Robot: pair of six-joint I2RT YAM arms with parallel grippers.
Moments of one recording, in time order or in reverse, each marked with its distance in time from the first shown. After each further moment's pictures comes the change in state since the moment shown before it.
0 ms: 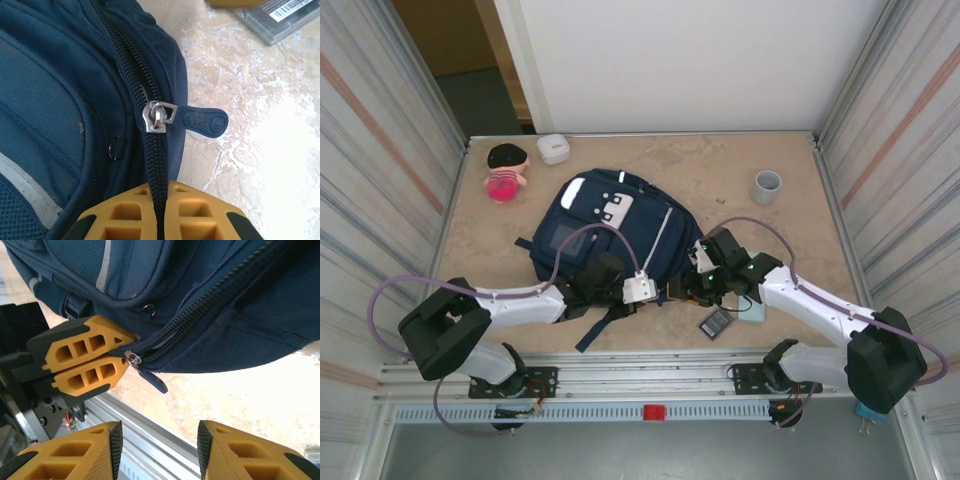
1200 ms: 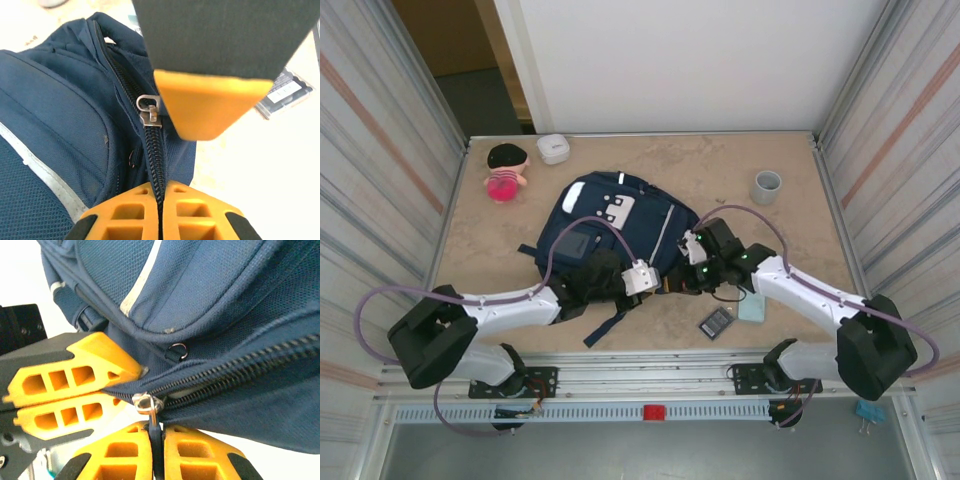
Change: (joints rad) left arm -0.005 -0.071 0.008 0.103 -0.014 -0.097; right arm -0.051 0.077 0.092 -0.013 -0.051 -0.192
